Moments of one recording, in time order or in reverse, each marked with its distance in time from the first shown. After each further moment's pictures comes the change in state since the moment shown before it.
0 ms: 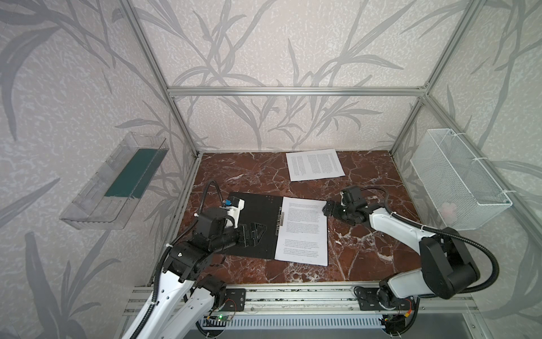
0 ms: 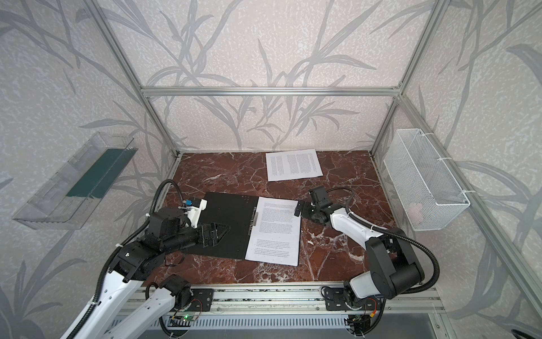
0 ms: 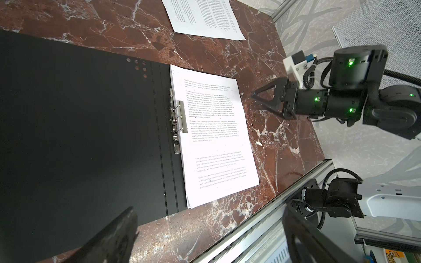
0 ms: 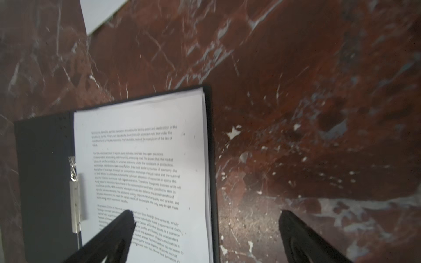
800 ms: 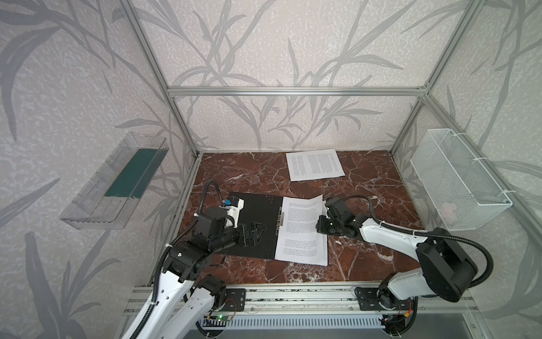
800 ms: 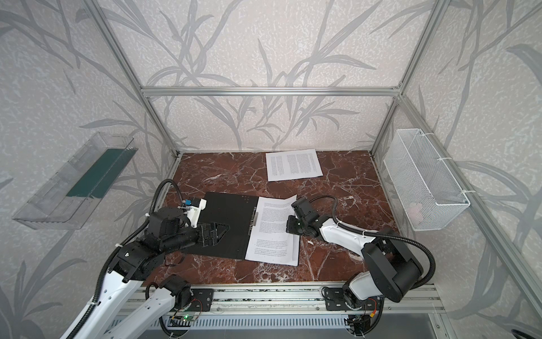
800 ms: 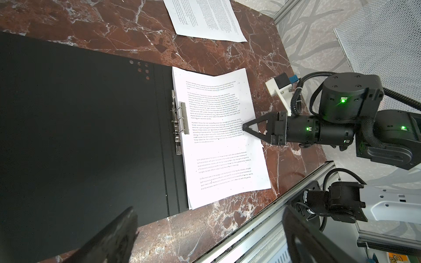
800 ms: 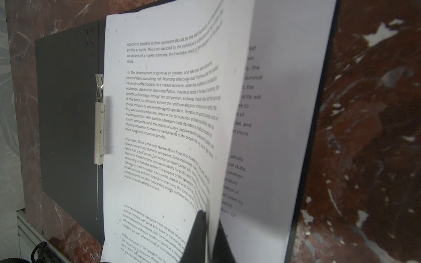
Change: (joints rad) left arm 0.000 0.000 0.005 -0.003 -0.015 0.000; right arm 0.305 -0.011 -0.121 0.101 -0.043 0.082
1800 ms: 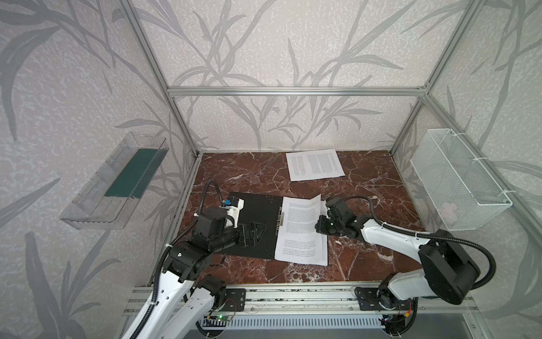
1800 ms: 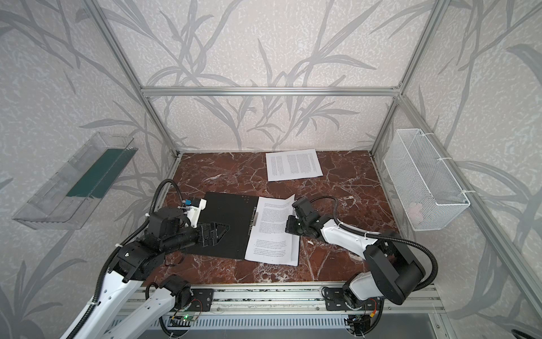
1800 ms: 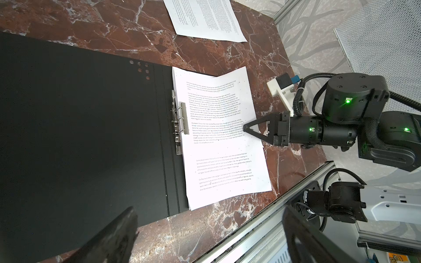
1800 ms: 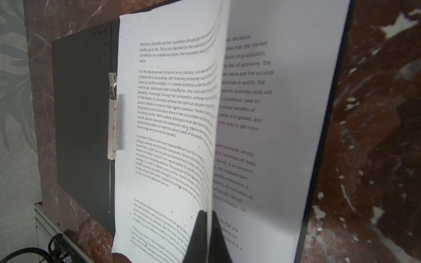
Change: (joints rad) left arm 0.000 0.000 0.000 0.000 0.000 0.000; right arm 0.000 -0.024 -0.012 0.016 -0.033 0.016
